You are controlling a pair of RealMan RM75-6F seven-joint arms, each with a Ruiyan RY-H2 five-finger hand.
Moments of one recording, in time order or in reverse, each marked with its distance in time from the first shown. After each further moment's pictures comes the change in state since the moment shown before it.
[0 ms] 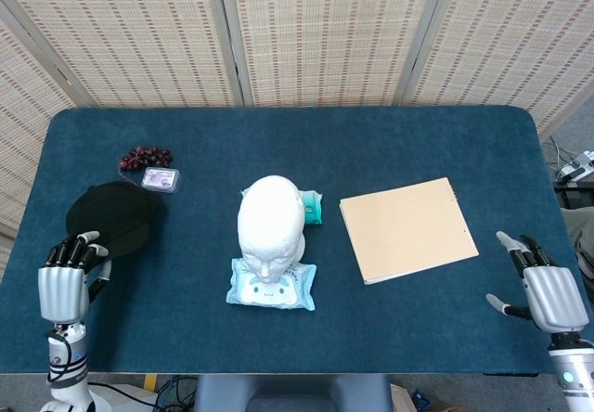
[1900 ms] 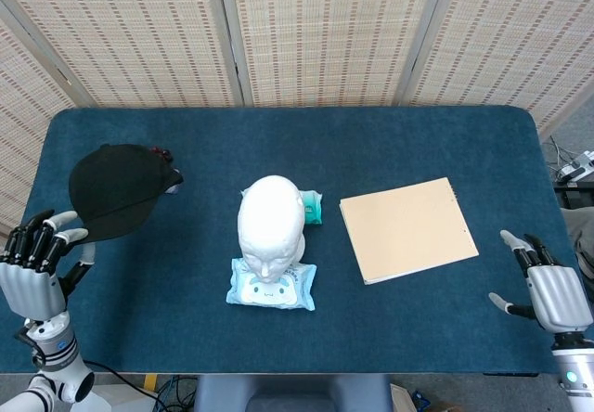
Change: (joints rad) left arm -0.126 0.213 -0.085 -0.374 0.136 0.255 0.117; right arm -0.006 0.005 0.007 0.004 0.002 0.004 0.020
